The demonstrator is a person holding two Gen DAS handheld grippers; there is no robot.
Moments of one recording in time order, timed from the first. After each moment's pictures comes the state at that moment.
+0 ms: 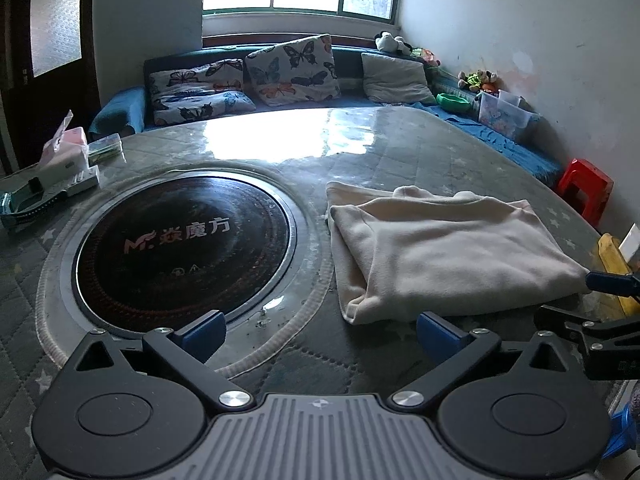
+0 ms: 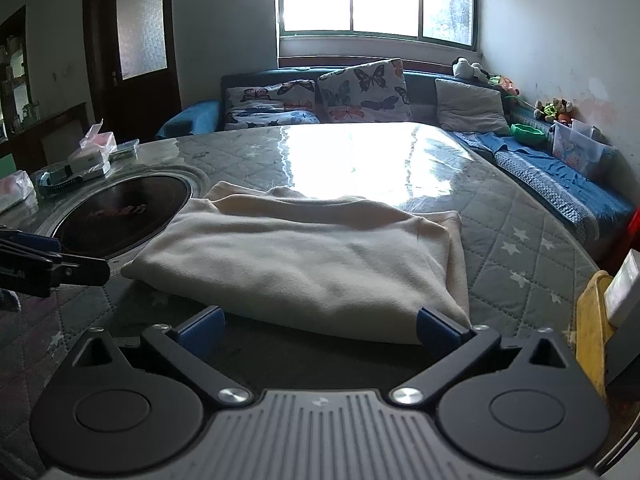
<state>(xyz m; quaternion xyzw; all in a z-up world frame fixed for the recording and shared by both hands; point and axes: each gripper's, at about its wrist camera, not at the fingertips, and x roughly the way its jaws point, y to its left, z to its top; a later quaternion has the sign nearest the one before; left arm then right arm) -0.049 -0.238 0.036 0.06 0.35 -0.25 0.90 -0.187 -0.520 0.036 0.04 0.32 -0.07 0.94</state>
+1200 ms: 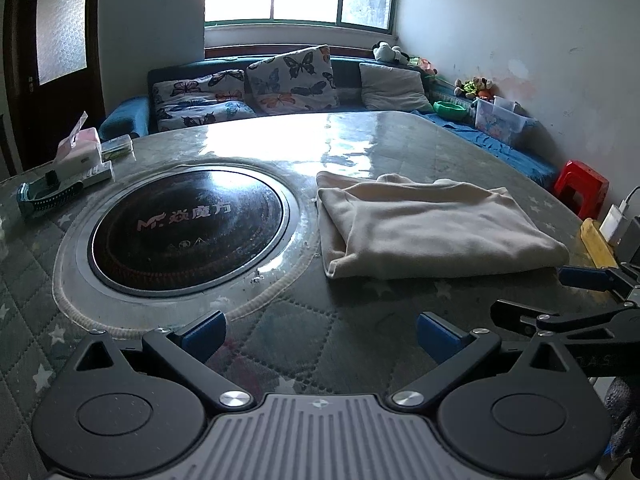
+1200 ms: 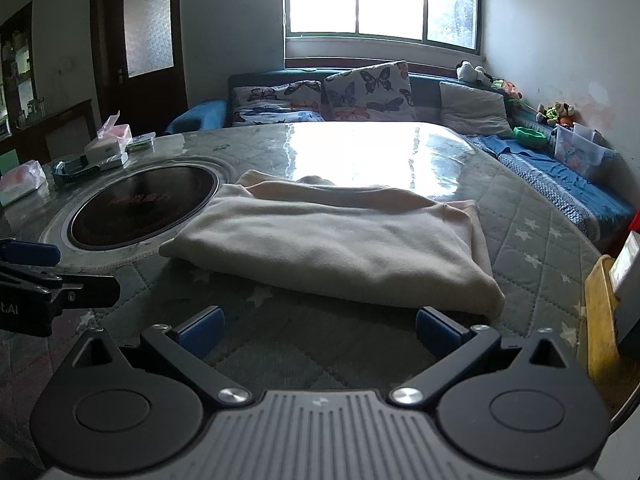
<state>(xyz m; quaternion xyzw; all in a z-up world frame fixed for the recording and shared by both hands) -0.097 -0.226 0.033 0.06 0.34 -0.25 0.90 -0.206 -0.486 0.031 0.03 0.32 -0.06 0.94</state>
